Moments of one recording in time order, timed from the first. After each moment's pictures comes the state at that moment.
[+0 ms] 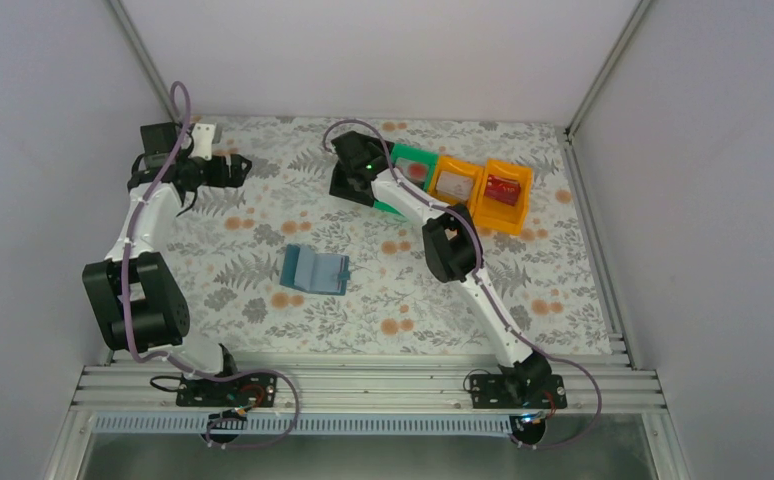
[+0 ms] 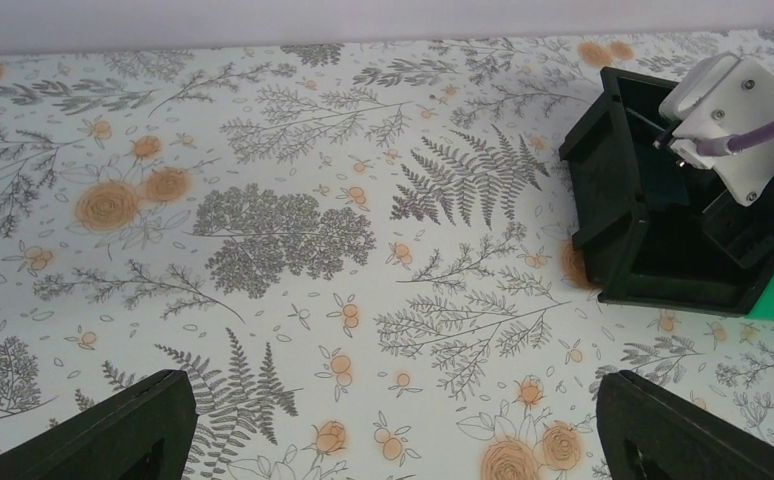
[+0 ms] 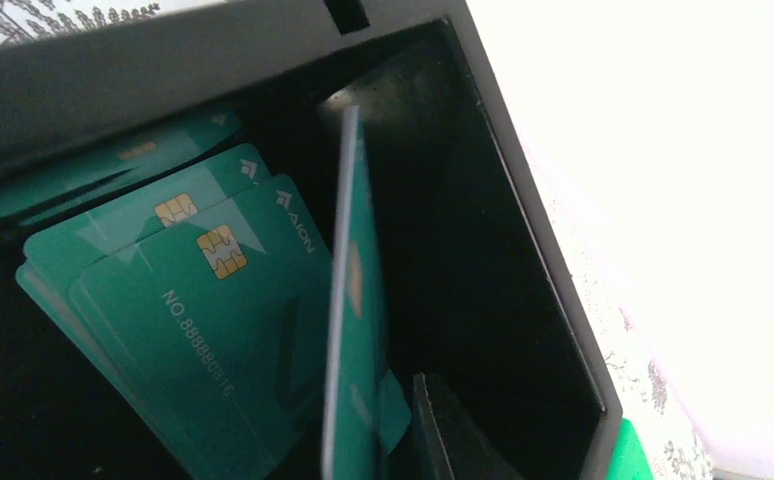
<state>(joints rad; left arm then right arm) 0.23 1.56 1.25 -0.42 0.49 0.17 0.66 2.68 2.41 -0.51 0.65 -0.44</state>
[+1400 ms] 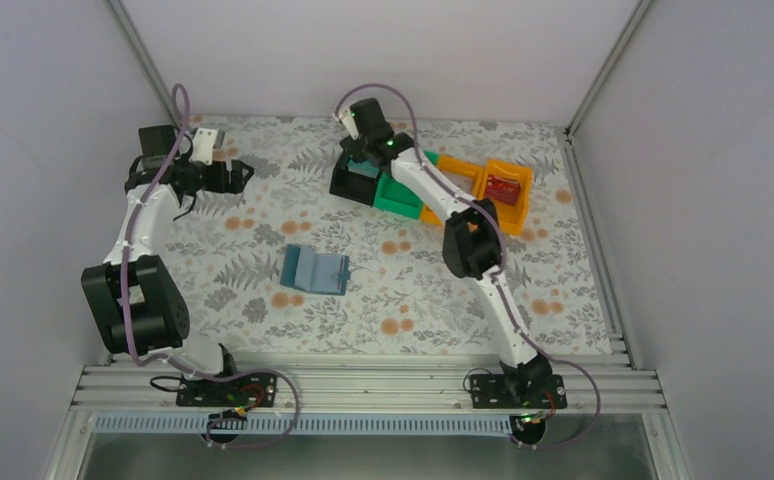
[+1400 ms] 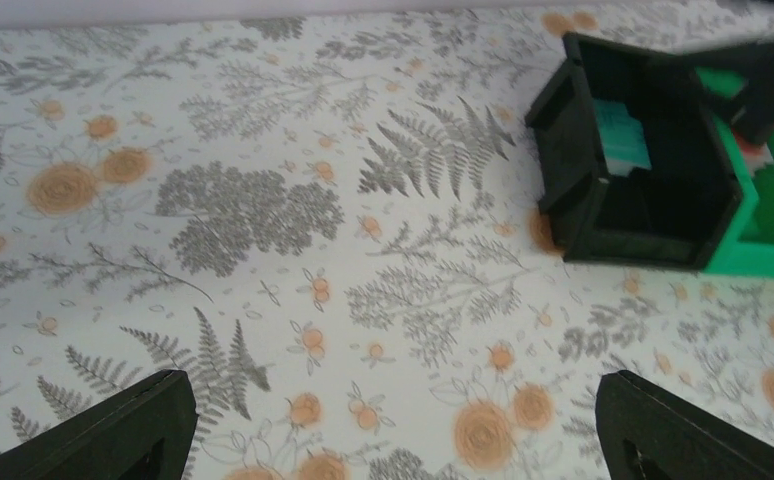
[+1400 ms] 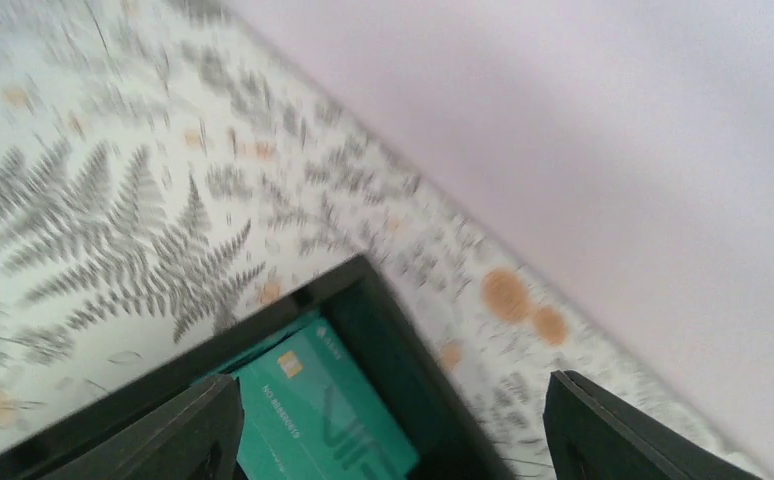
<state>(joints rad) 0.24 1.56 1.25 -0.46 0.55 0.20 0.60 2.57 2.43 -0.49 0.27 -0.31</state>
